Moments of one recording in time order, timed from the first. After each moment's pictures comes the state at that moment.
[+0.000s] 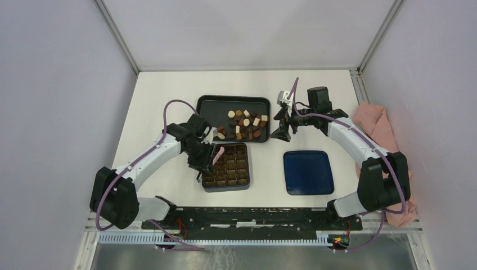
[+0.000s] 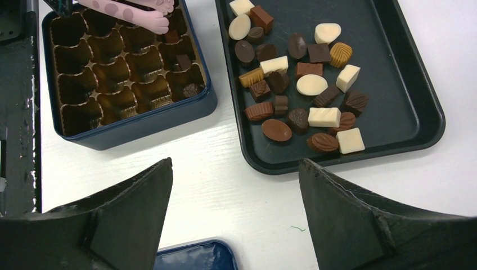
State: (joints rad) left arm -0.49 1.32 0.93 -0.96 0.23 -0.24; right arm 0.25 1.47 1.04 -0.34 -0.94 -0.63
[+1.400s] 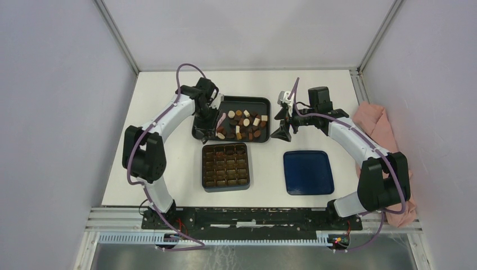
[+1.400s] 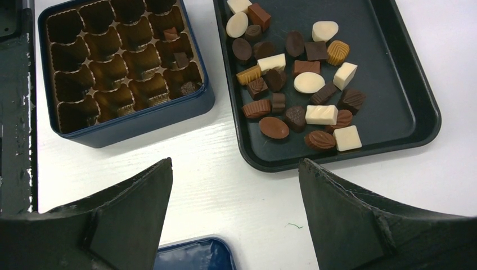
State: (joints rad) left arm -0.38 1.79 1.49 -1.02 0.15 -0.07; right arm 0.25 1.47 1.04 -0.34 -0.94 -0.64
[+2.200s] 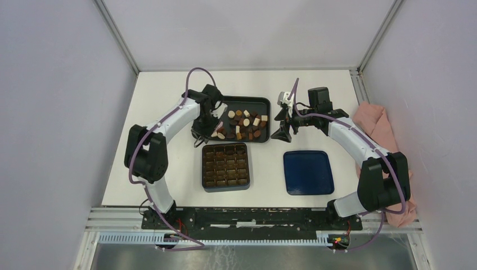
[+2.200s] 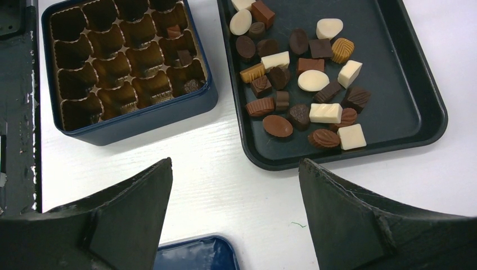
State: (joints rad) left arm -0.43 1.80 1.45 -1.07 -0.08 0.09; right arm 0.25 1.47 1.04 -0.36 -0.94 -0.65
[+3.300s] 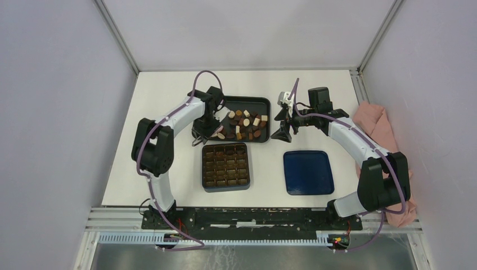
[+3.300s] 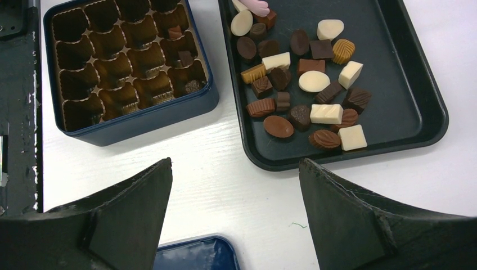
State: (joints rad) left arm -0.43 1.90 1.47 -1.08 -0.12 0.24; right arm 0.24 1.47 1.04 -0.36 -0.95 -0.65
